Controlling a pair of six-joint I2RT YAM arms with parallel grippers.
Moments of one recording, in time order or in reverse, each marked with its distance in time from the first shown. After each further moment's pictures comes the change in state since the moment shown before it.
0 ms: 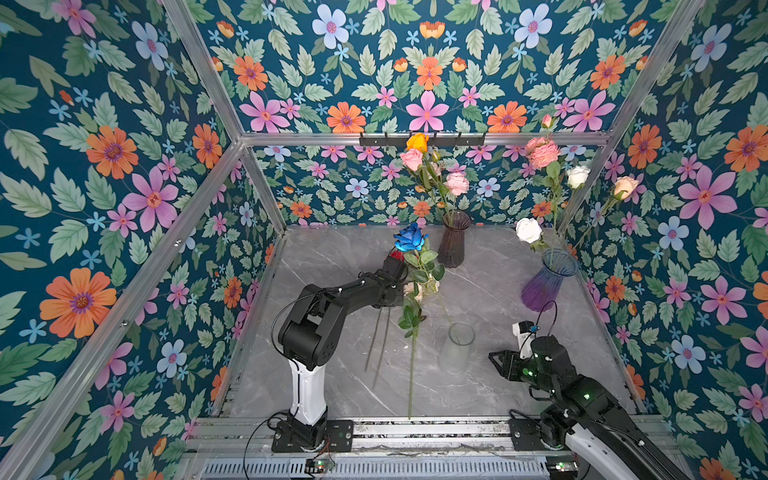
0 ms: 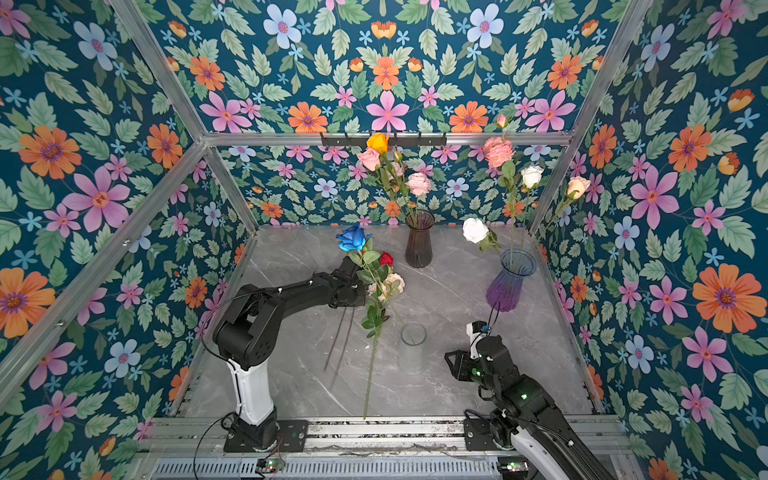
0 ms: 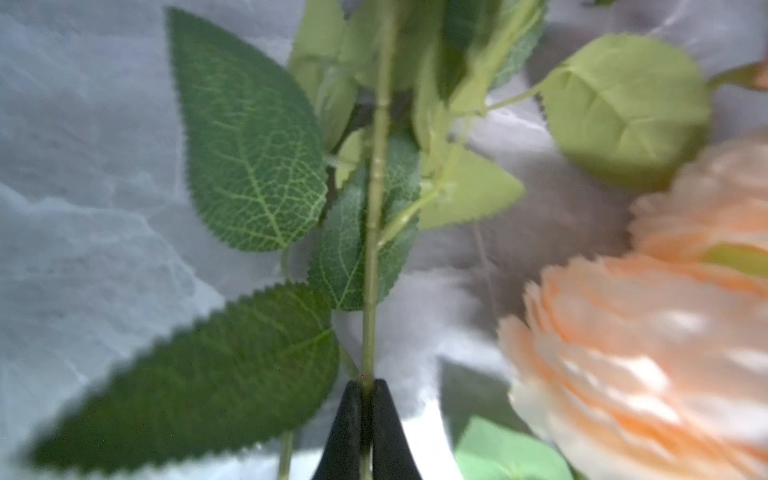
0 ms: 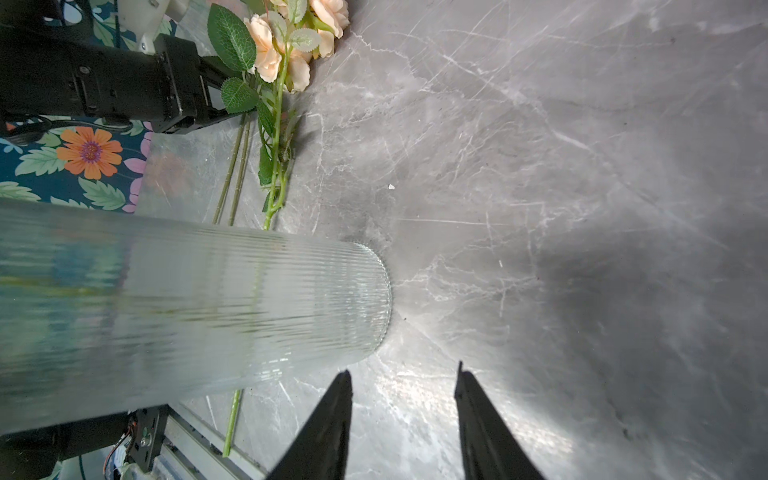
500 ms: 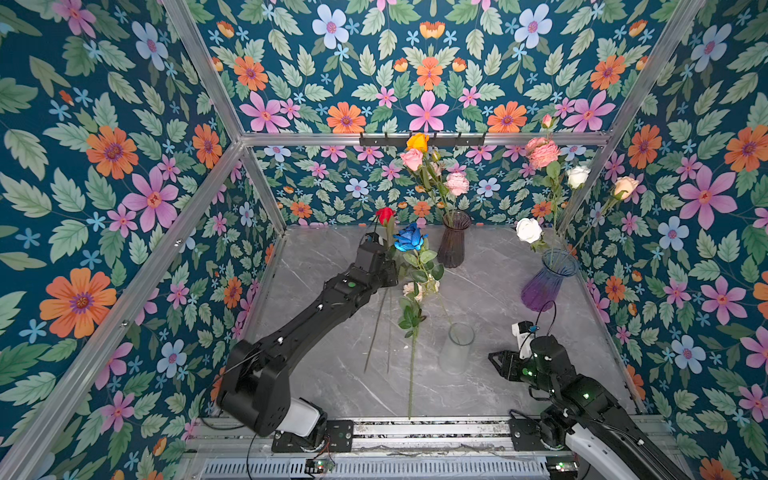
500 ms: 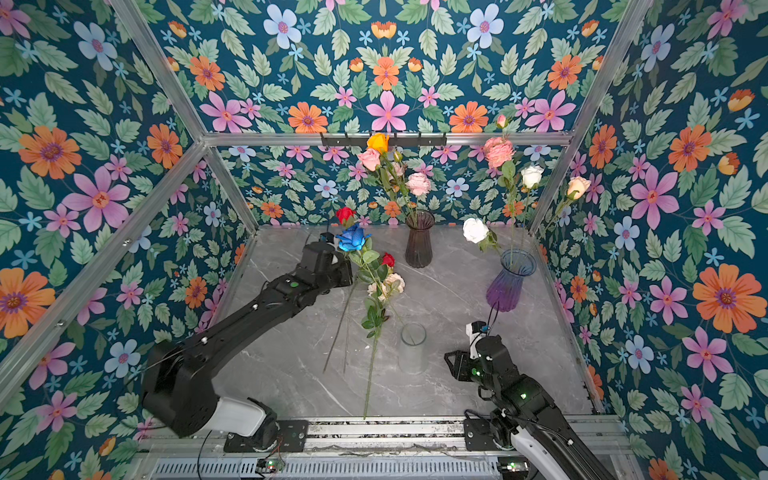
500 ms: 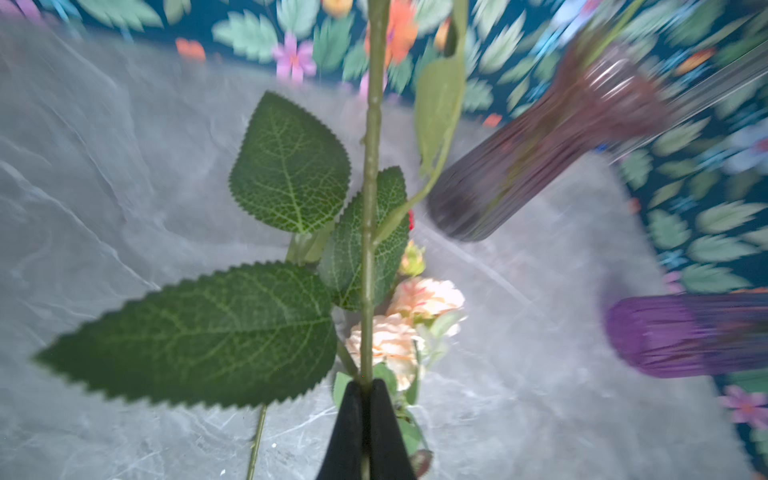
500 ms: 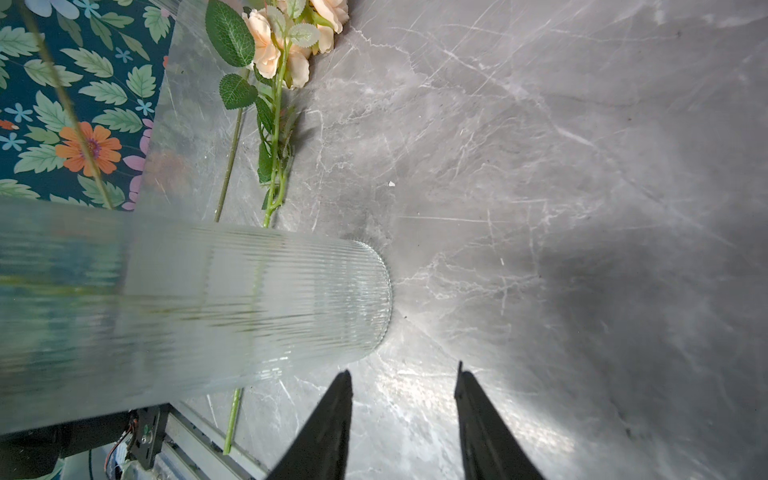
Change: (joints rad) left arm 0.005 -0.541 -0.130 0.137 0.019 -0.052; right arm 0.000 0.012 0.000 0.001 -0.005 0.000
